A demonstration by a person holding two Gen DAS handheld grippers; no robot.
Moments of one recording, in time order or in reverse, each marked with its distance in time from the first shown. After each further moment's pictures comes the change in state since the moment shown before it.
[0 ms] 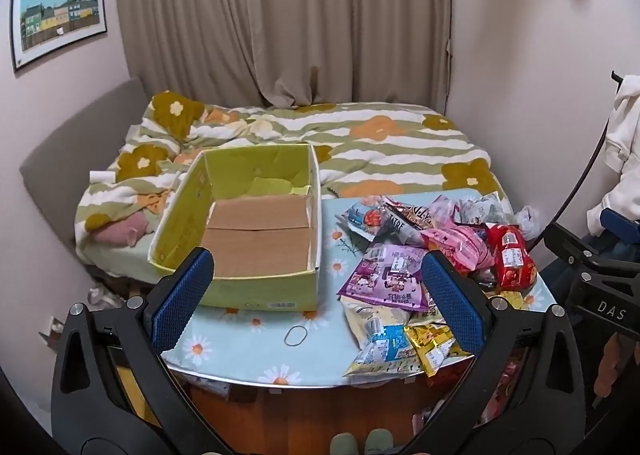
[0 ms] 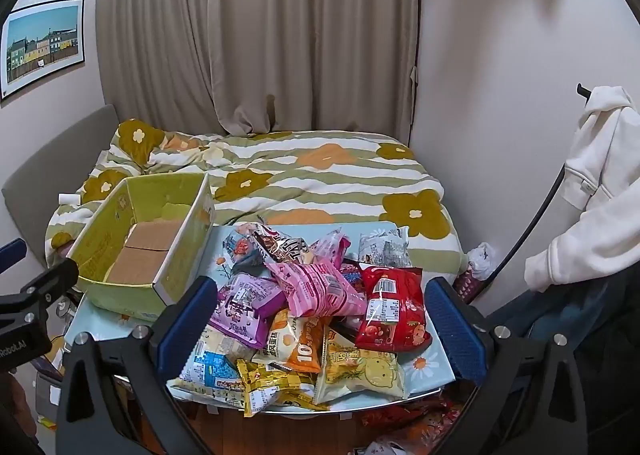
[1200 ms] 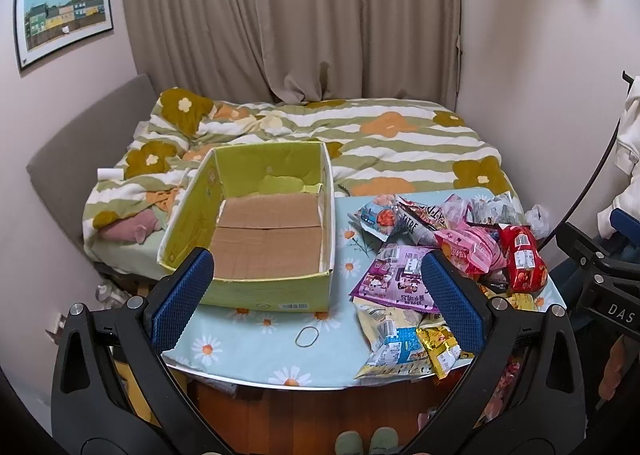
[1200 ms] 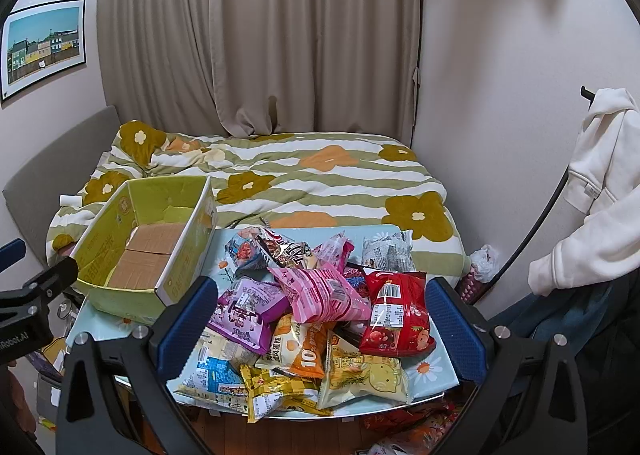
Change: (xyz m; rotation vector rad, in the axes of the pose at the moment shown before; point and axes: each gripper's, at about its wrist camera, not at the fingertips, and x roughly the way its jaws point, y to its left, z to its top) left arm 0.007 0.009 0.007 -0.002 0.022 0.038; right arm 0.001 -0.002 0.006 0.002 -0.006 0.007
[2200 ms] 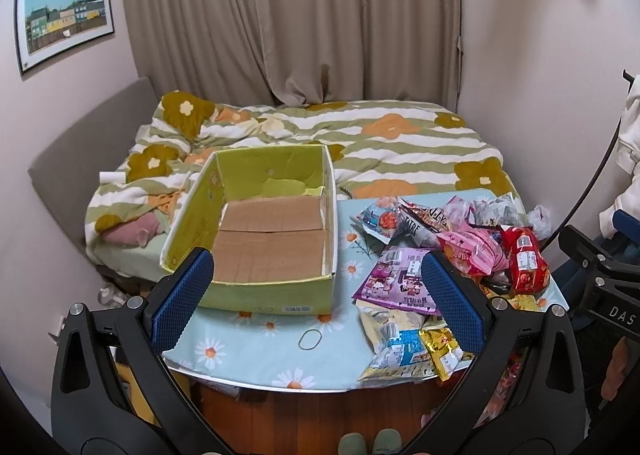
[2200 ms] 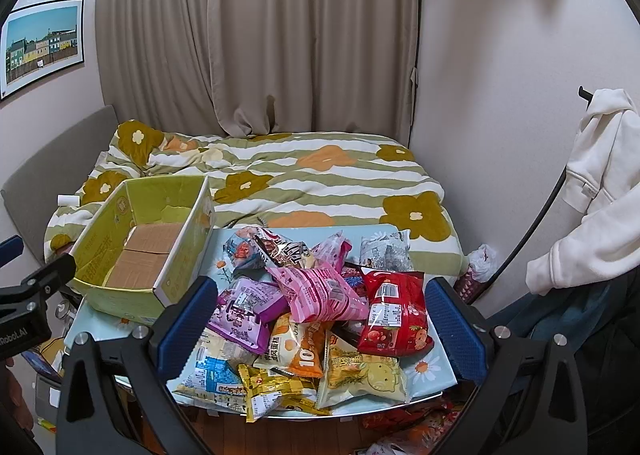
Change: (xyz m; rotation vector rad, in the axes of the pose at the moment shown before) left arm -0.001 0.002 0.002 0.005 -0.015 0.004; right arm 0.001 0.001 -0.001 -0.002 -0.001 -0.001
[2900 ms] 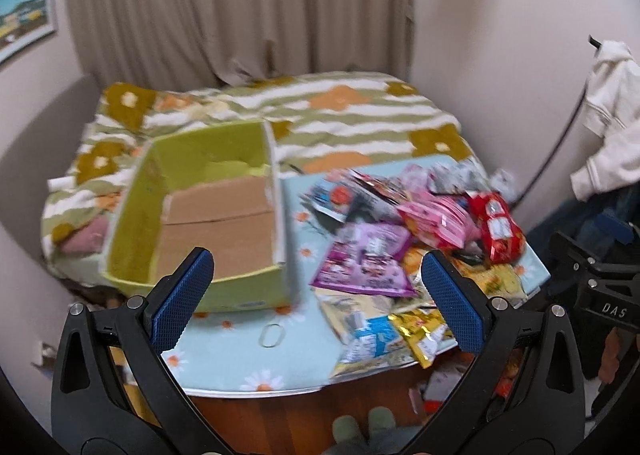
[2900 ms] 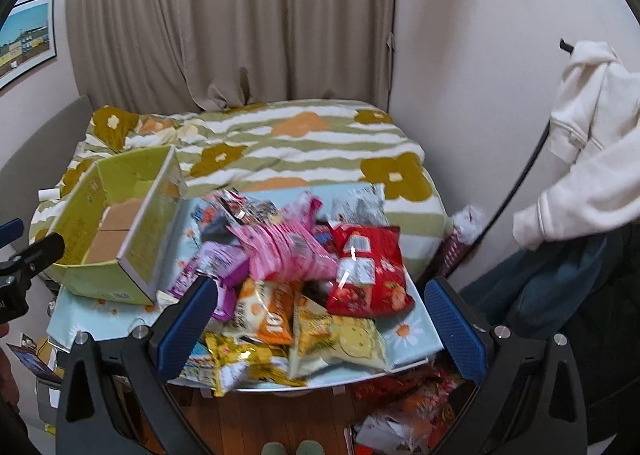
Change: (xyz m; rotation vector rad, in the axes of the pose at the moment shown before) left arm 0.048 -0.027 -0.007 0.105 0.109 -0.197; right arm 0.021 -0.036 -0.035 0.063 0.115 -0.065
